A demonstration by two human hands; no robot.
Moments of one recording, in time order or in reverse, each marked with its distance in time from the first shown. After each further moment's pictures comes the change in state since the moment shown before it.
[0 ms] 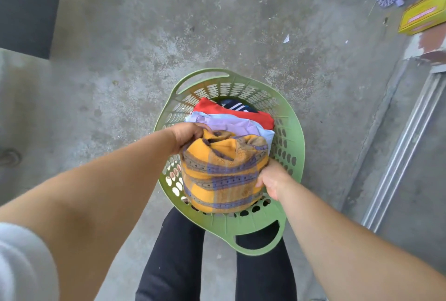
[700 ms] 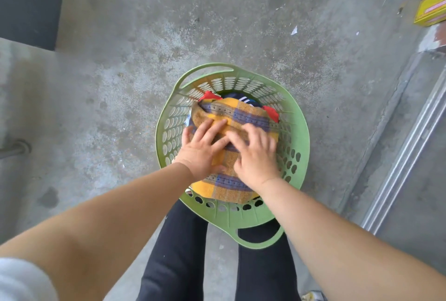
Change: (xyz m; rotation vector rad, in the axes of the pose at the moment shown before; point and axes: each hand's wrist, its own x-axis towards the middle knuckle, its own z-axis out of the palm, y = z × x) left_hand -0.013 -0.054 0.042 1.479 0.428 0.636; right_hand -0.026 -0.020 0.026 -1.062 0.411 -0.951
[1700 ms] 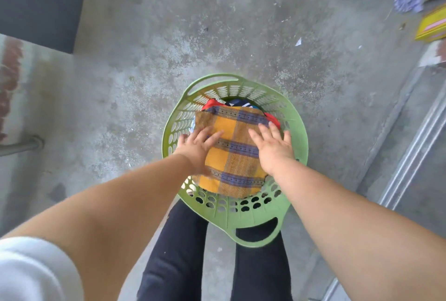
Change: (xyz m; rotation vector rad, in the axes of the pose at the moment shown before) left_hand 0.001 -0.013 -0.020 -0.044 -0.296 -0.208; right_hand 0.032 0.033 -0.038 -0.329 -0.575 0.117
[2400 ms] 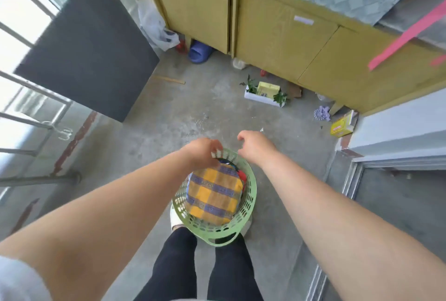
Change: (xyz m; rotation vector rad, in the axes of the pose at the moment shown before) left_hand -0.268 0.092 -0.253 -0.379 0.315 0.021; right_hand -0.274 0.041 -0.246 0.464 0.378 -0.105
